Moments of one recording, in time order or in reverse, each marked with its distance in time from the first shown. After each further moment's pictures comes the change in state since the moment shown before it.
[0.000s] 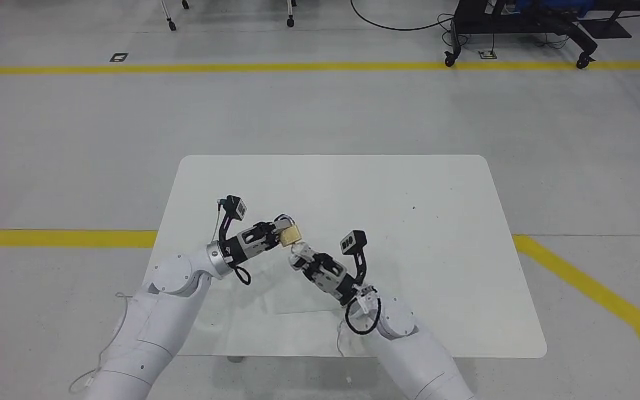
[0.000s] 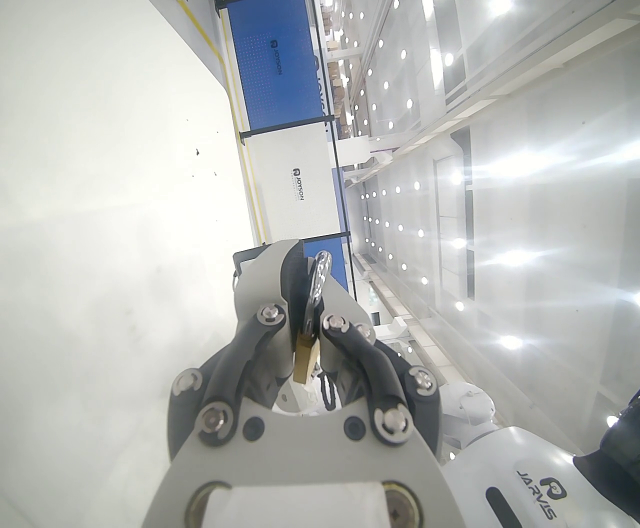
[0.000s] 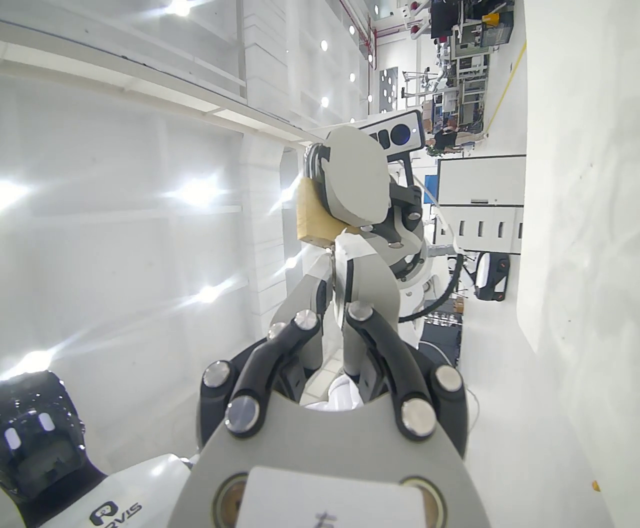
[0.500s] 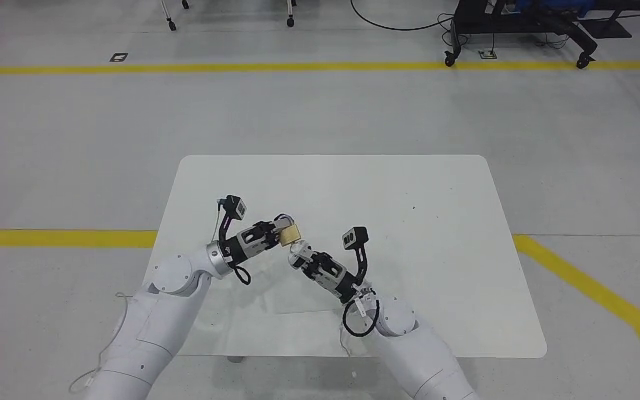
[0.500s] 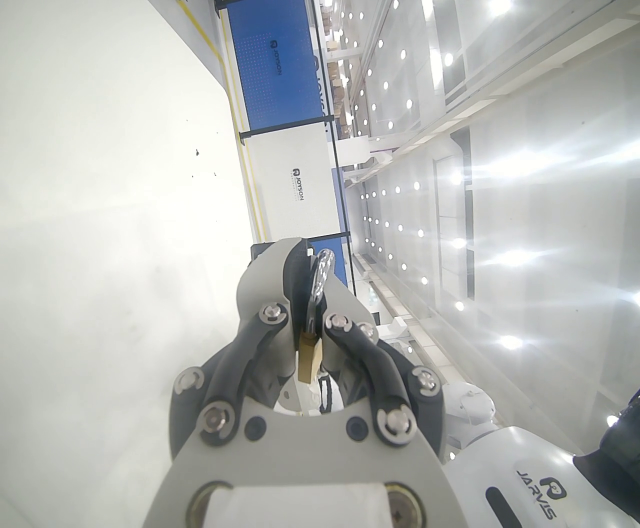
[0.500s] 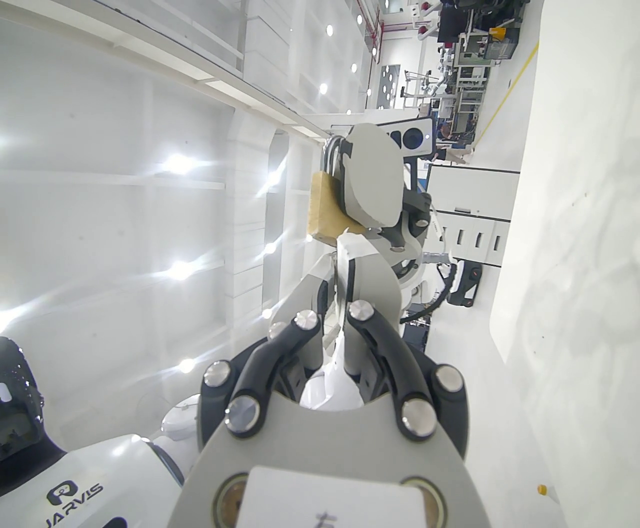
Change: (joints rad) left arm 0.000 0.000 0.000 0.000 0.000 0.000 0.000; right arm 0.023 0.007 -0.011 0.014 -0.138 -0.112 -0.032
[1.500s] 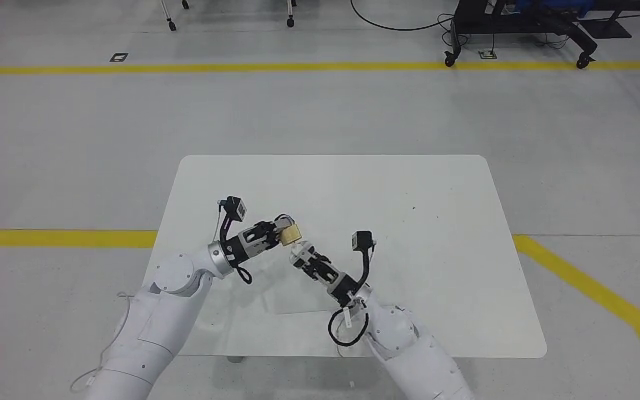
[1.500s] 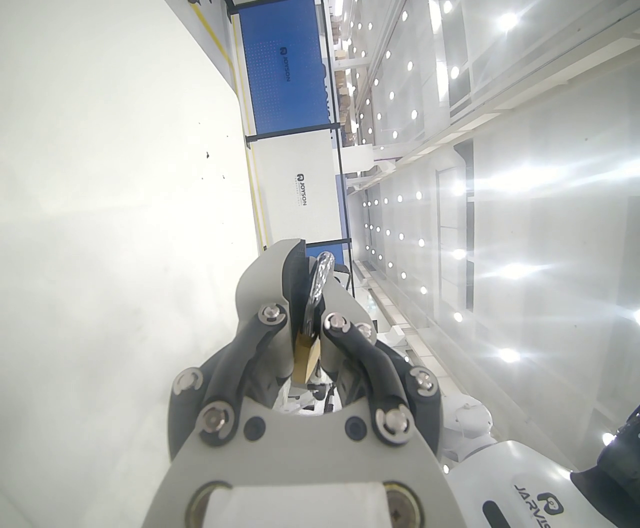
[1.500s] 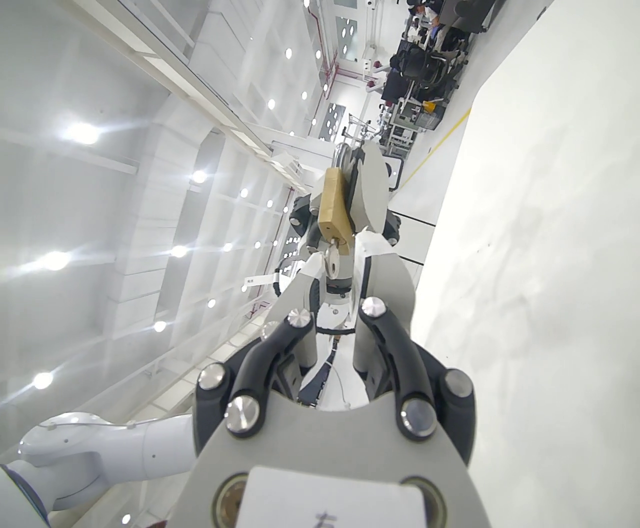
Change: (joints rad) left arm -0.004 -0.002 0.009 0.009 0.000 0.030 0.025; right arm -0.082 0.025 0.009 -0.155 -0.409 0.035 -0.329
